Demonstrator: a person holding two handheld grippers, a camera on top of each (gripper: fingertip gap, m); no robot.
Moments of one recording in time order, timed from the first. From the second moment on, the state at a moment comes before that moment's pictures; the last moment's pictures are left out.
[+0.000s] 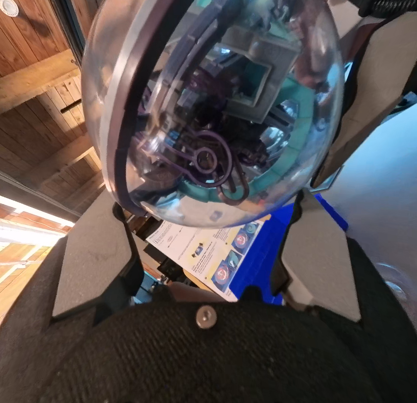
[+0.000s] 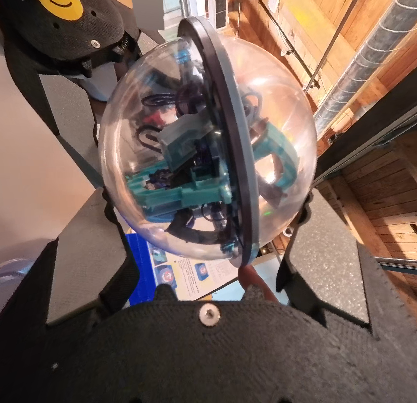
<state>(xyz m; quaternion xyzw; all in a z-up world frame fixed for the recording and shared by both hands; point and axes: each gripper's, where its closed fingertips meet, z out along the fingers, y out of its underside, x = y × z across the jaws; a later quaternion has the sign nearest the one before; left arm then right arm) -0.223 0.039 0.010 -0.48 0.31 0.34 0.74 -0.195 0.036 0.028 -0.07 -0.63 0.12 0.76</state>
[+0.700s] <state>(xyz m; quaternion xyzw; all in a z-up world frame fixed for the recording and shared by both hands) -0.226 0.026 0.009 -0.47 0.30 0.34 0.76 -0.193 0.014 0.030 -0.04 -0.62 0.06 0.78</state>
